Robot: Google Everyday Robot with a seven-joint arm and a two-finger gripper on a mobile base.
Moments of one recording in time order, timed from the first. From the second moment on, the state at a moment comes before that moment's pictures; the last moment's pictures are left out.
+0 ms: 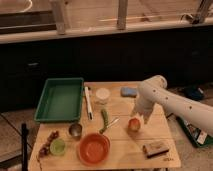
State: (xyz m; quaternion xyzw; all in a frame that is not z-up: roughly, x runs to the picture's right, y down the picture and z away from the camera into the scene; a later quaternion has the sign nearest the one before) arm 0.200 0.169 0.795 -0.30 -0.19 -0.43 0.83
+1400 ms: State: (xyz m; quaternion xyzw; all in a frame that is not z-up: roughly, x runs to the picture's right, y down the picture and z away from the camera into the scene) arm 0.198 0.170 0.799 -0.31 -0.19 -0.42 0.83
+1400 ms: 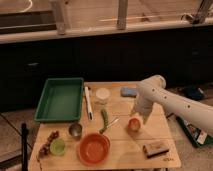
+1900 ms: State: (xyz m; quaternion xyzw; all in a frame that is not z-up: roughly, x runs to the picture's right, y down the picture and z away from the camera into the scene) arm 0.197 0.171 0.799 -0.31 -0.19 -0.41 0.84
